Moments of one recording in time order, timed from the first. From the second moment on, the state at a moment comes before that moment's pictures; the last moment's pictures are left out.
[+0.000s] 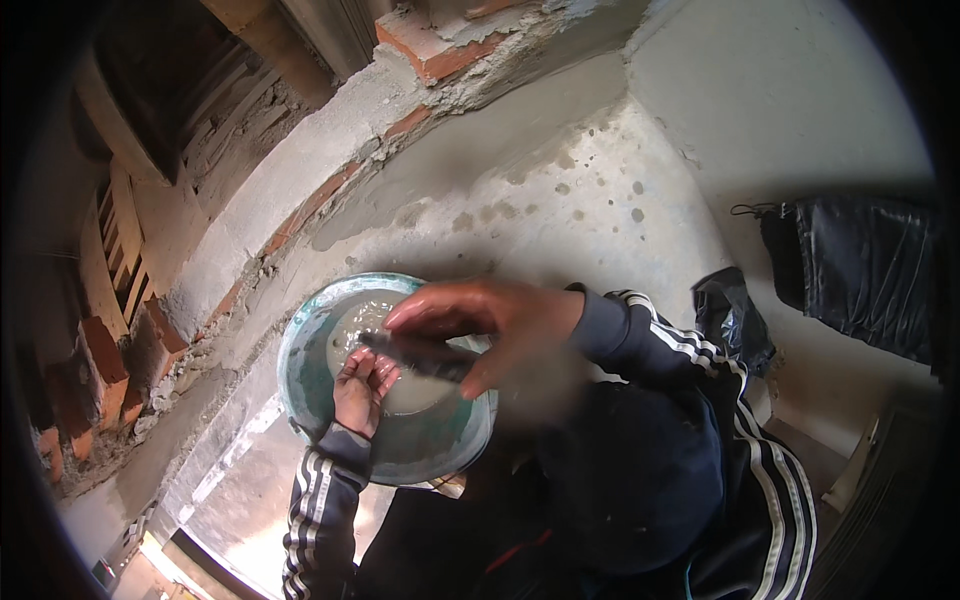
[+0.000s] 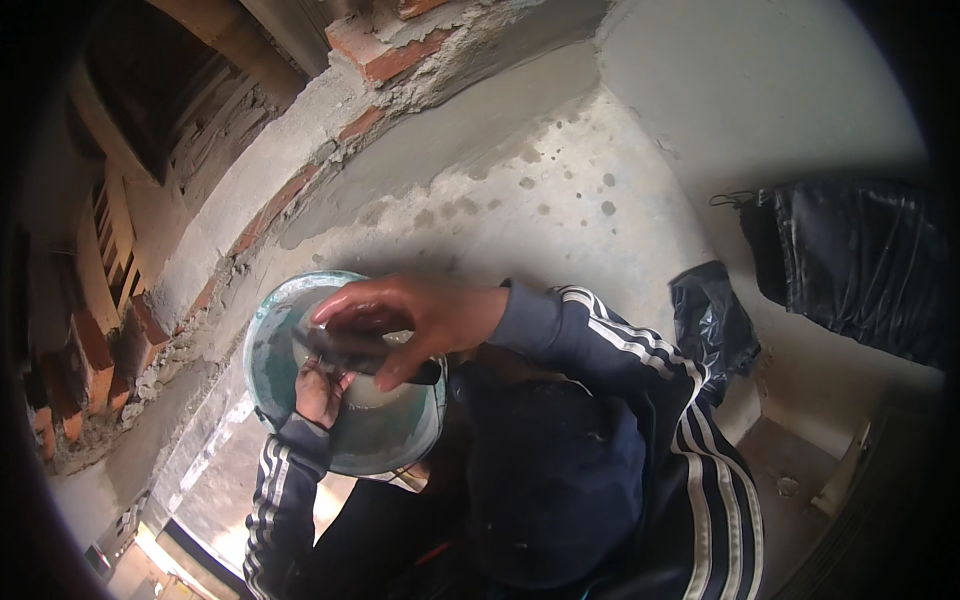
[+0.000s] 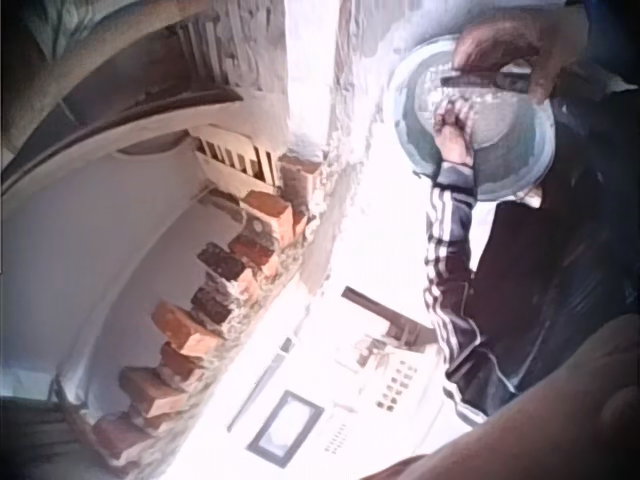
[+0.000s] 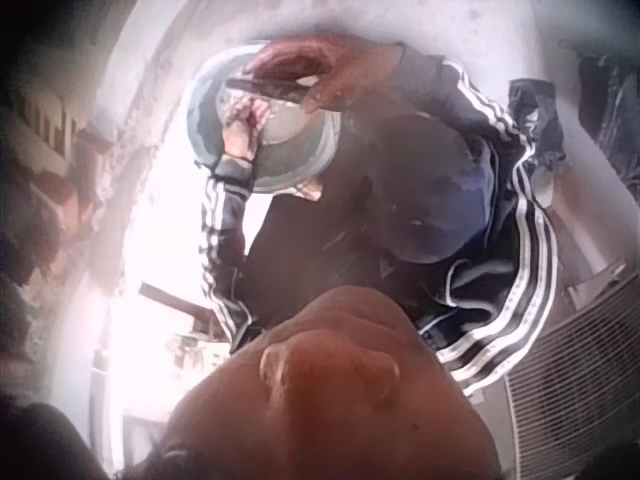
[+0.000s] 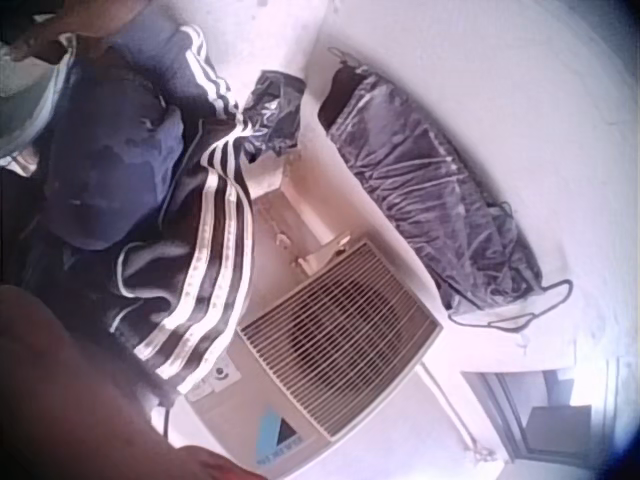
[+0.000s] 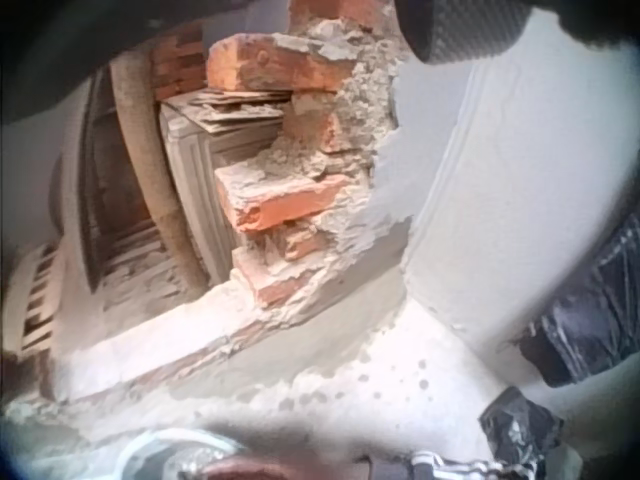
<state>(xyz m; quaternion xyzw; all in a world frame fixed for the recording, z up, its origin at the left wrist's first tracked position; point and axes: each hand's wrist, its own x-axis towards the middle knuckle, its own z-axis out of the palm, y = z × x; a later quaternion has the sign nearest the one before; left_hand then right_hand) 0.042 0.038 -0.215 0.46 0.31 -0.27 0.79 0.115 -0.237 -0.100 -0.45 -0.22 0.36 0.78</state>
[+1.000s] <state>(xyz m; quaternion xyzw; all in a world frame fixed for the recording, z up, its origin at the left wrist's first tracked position) 0.046 0.031 -0.223 0.55 0.34 -0.35 0.68 0.231 -0.322 -0.254 -0.82 0.34 0.04 0.46</state>
